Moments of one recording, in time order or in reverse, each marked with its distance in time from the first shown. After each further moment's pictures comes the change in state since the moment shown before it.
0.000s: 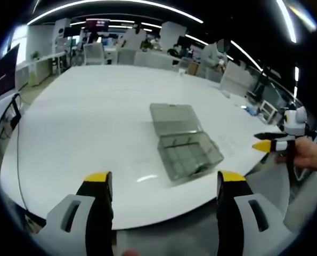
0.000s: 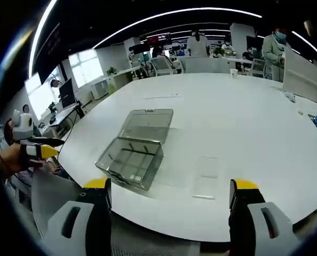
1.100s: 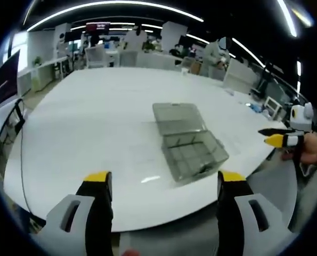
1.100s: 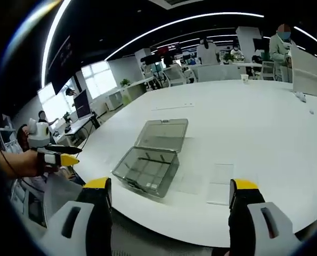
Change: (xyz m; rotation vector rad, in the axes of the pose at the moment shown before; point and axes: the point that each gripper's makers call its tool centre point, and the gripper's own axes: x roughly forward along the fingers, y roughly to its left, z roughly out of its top) left arm 0.001 -0.003 -0.002 0.047 -0.016 0.032; right arm -0.007 0.013 0.008 0.027 -0.098 0.134
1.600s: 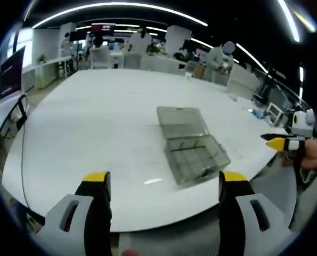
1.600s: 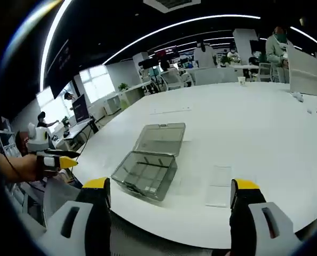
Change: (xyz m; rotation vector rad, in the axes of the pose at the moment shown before) left arm -0.003 0.008 0.003 -0.049 -0.027 0.025; right arm -0.001 0.000 0.003 -0.012 -0.017 -0.014
